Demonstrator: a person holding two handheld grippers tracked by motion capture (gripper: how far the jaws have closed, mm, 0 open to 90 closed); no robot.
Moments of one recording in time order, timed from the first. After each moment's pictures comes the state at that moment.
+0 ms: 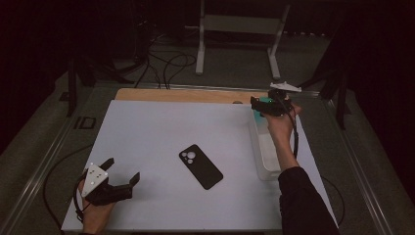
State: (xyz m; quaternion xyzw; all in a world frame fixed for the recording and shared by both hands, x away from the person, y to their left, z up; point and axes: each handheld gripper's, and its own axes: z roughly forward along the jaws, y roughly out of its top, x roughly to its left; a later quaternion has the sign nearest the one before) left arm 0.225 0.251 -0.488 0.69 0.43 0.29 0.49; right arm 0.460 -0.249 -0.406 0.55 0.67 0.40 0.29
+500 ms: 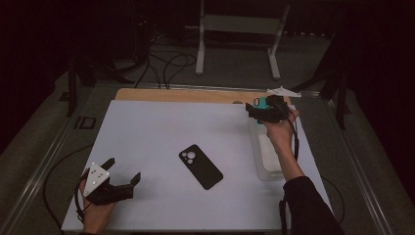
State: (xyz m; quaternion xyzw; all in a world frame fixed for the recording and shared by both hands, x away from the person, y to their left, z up) left arm 0.227 0.249 -0.489 0.70 0.43 0.29 0.49; right arm 0.431 -0.237 -0.400 0.49 0.71 0.43 0.26
